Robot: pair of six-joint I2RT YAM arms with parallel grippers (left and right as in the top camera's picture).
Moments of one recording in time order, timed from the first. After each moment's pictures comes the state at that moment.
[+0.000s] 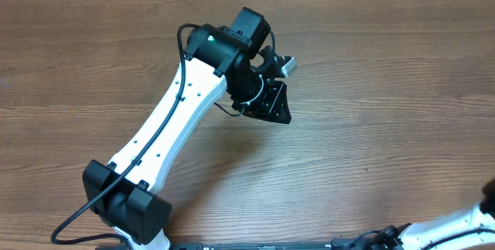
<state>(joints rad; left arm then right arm) -0.55 1.83 1.86 -1.42 0.68 -0.16 -0.97 1.99 1.58 -0.56 -0.07 0.62</state>
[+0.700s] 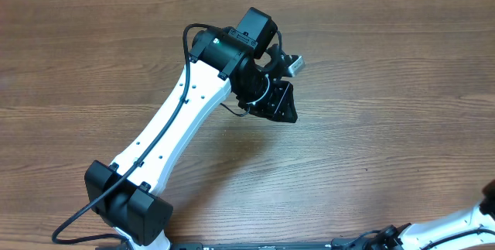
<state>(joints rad) -0.58 1.83 1.86 -1.37 0.68 -0.16 -0.98 1.98 1.74 -0.62 -0.44 0.25</state>
